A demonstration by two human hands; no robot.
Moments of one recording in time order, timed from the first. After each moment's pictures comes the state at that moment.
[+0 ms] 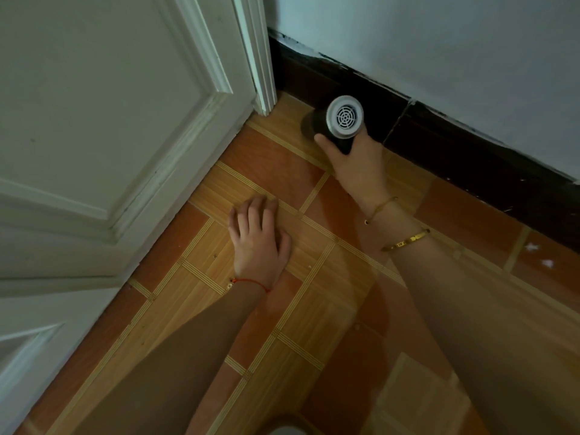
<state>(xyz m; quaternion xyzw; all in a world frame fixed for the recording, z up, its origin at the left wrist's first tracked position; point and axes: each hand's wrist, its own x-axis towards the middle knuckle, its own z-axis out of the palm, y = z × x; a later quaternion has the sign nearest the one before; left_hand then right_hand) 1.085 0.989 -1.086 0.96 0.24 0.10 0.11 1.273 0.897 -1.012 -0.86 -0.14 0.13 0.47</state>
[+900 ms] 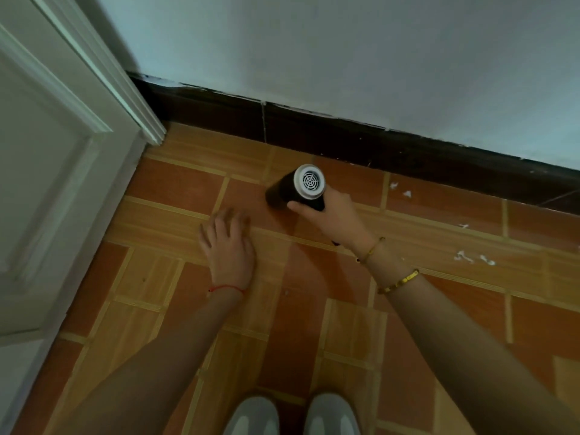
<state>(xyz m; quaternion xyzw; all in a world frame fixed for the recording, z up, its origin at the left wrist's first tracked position) 1.094 0.907 -1.073 0.97 0.15 0.11 0.17 1.192 0.724 -0.988 -0.89 -0.09 0.18 0.41</state>
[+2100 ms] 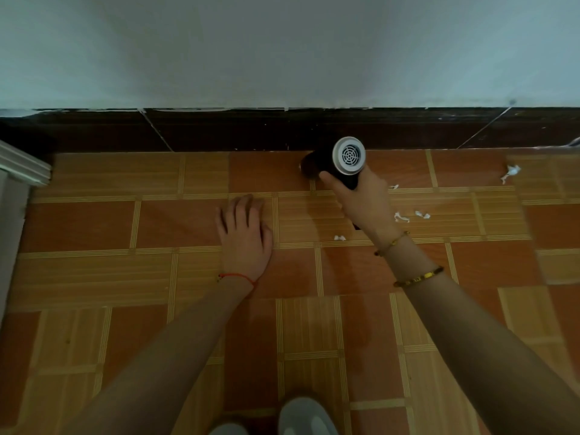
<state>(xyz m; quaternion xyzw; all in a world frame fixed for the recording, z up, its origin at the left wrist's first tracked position) 1.148 0.790 -1.092 0.98 -0.06 0.05 0.17 1.189 0.572 -1.007 -0.89 0.15 0.00 0.43</state>
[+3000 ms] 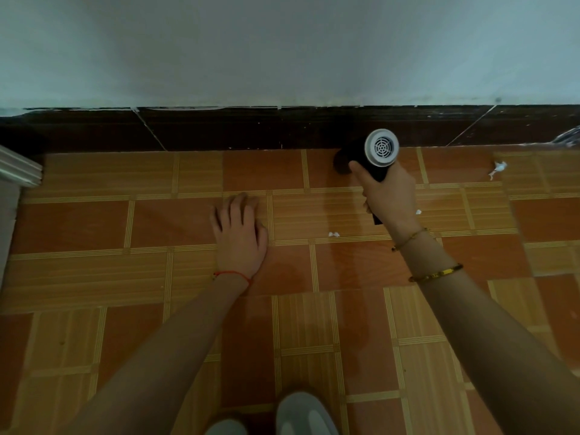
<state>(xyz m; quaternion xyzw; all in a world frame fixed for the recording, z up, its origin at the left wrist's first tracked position) 1.148 0.792 -1.090 0.98 -0.06 0.04 0.16 1.178 0.539 -0.988 -0.88 0.22 -0.05 0.42</state>
